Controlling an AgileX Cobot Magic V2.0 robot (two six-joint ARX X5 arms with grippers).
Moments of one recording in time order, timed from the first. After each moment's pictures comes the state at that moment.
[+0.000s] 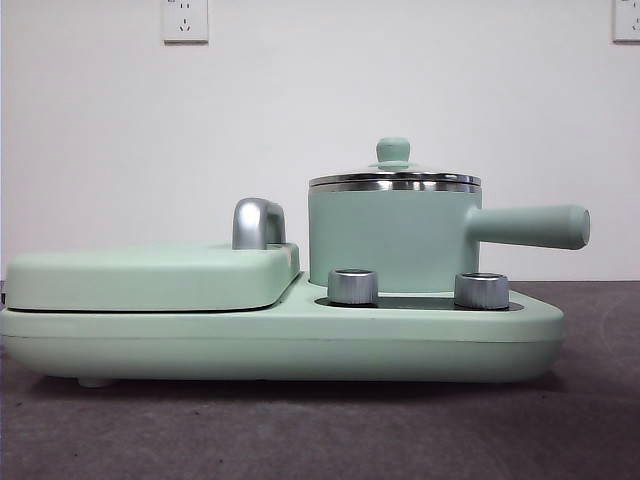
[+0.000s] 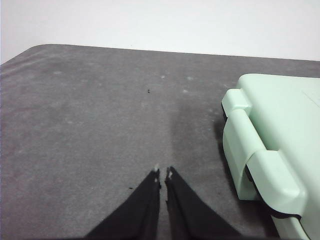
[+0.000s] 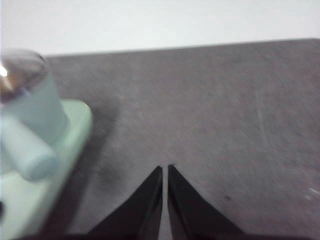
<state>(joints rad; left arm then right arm) -0.05 0.00 0.03 -0.18 -0.05 -0.07 0.02 0.10 0.19 -0.29 -0.05 0.11</state>
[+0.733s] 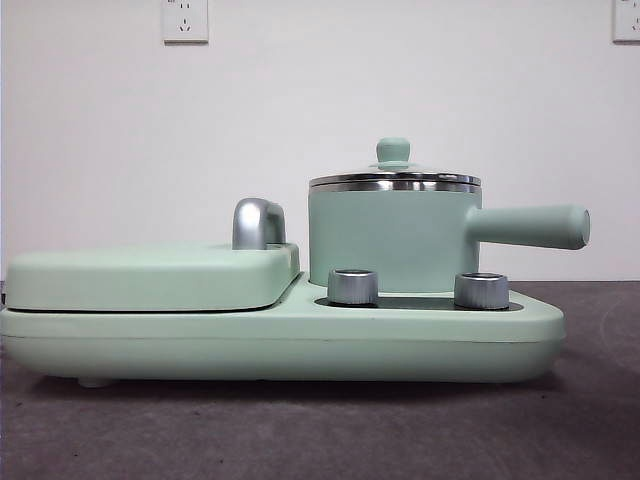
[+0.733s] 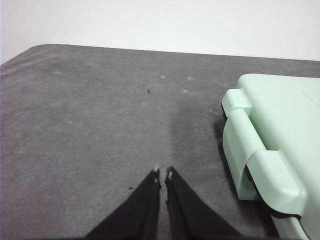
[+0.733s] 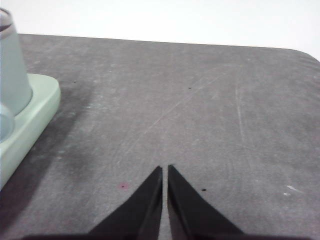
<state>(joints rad) -0.05 0.00 0.03 -0.18 -0.05 -0.07 0.00 0.01 0.03 -0.20 0.00 0.00</state>
